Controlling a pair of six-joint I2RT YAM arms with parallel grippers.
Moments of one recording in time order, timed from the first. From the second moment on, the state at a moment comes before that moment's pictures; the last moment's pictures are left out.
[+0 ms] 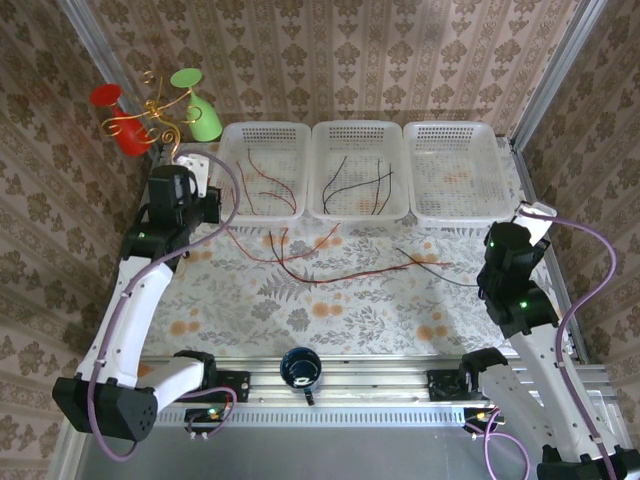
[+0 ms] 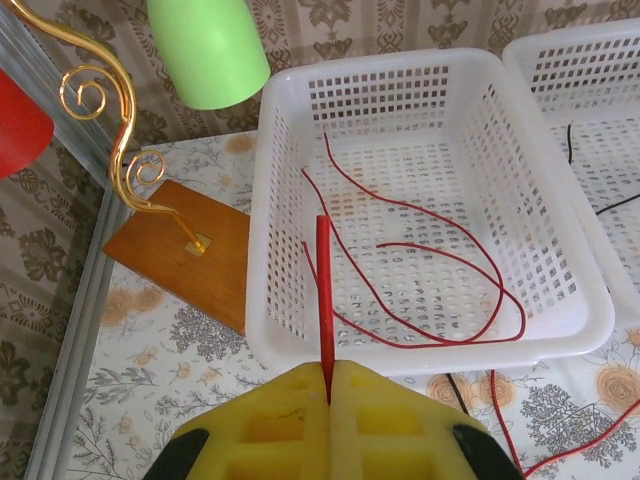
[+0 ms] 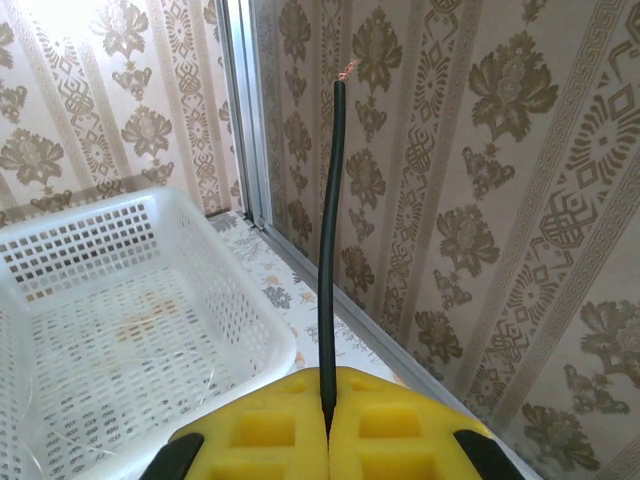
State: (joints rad) left arm -0.22 1.08 1.16 -0.60 -0.09 0.04; right arm 0.16 0.67 0.73 -0.35 0.86 0.20
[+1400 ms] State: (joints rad) left arm -0.38 1.63 2.20 -0.17 0.02 0.25; right arm 0.16 0.72 0.77 -0.38 0.61 0.33
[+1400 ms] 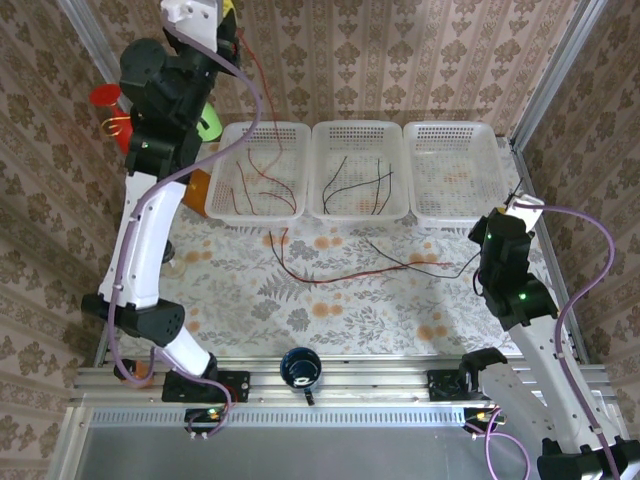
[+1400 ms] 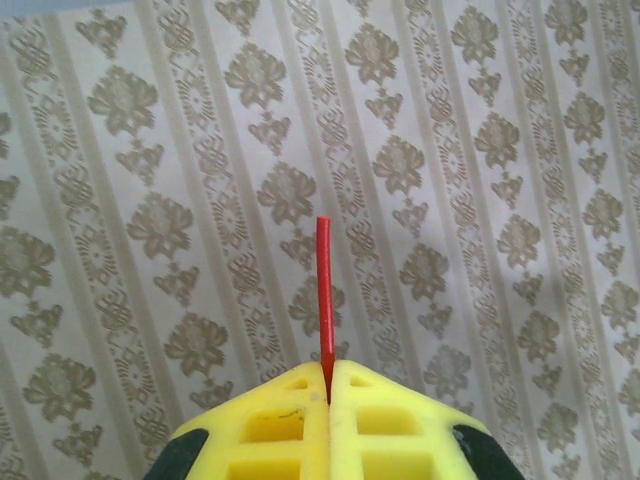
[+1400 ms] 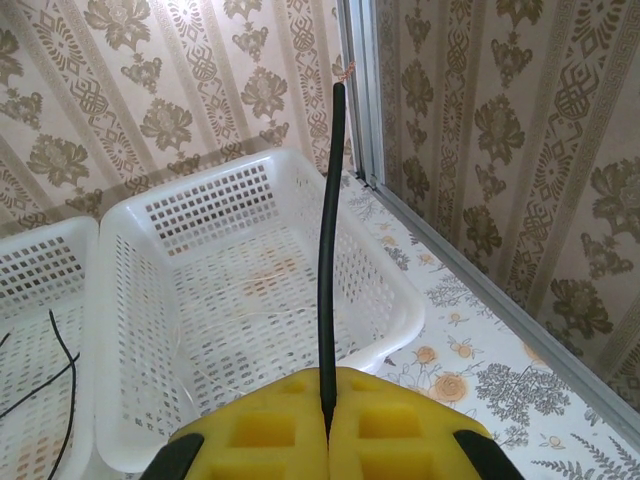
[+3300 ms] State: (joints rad) left arm -0.26 1.99 1.79 -0.55 0.03 -0.03; right arm 0.22 0.74 1.00 -0.49 0.45 0.40
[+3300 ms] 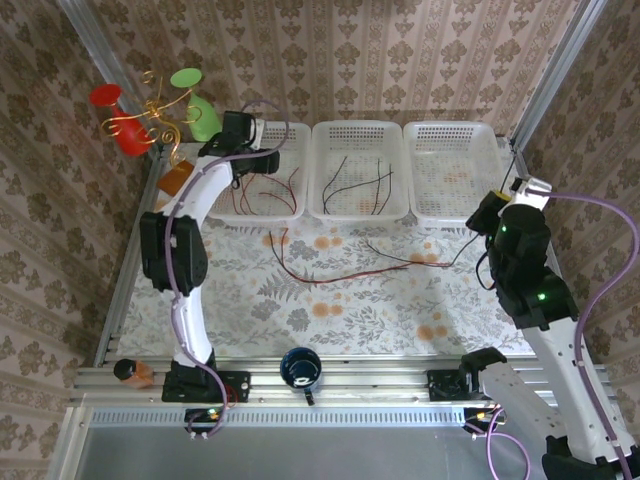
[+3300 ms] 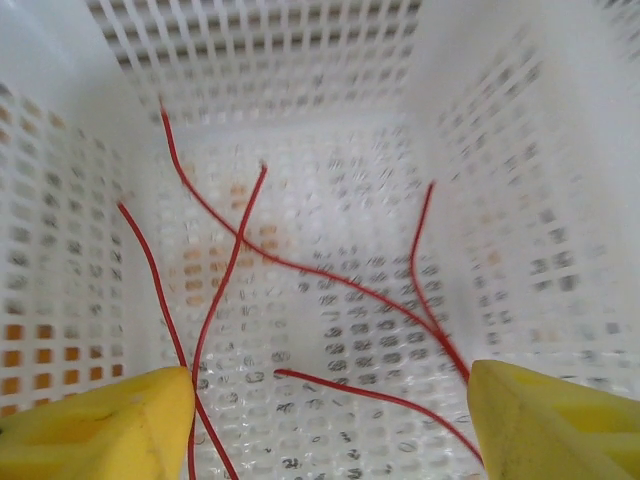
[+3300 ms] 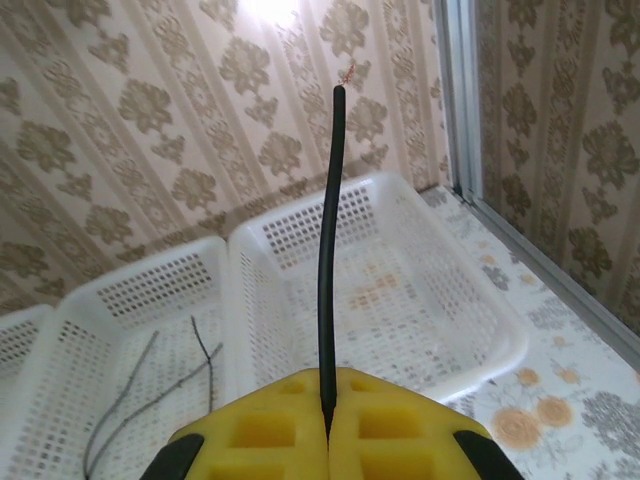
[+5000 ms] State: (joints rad) left arm -0.61 1.11 0.82 -0.22 0.08 -0.02; right arm 0.40 1.83 1.91 0.07 0.26 0.07
